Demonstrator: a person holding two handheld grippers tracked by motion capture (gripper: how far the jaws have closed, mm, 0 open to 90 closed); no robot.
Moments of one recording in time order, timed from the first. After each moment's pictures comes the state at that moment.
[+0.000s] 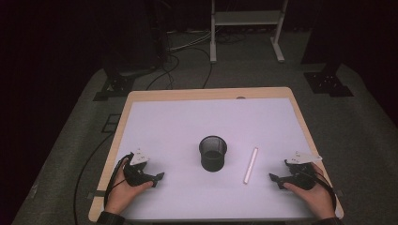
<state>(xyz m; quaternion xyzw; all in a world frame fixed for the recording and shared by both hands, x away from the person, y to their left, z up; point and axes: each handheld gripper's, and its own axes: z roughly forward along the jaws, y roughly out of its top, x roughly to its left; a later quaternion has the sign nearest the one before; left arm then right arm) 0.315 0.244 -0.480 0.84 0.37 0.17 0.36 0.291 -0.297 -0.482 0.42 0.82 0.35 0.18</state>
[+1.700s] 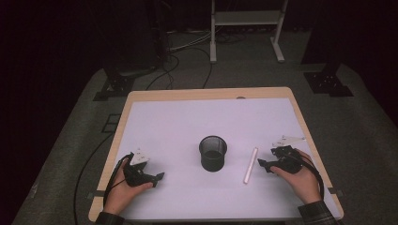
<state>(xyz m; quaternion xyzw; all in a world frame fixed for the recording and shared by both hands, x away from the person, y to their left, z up) 0.315 0.244 -0.480 0.84 0.37 0.17 0.36 0.323 -0.253 -0.442 0.44 0.82 0.33 0.17</state>
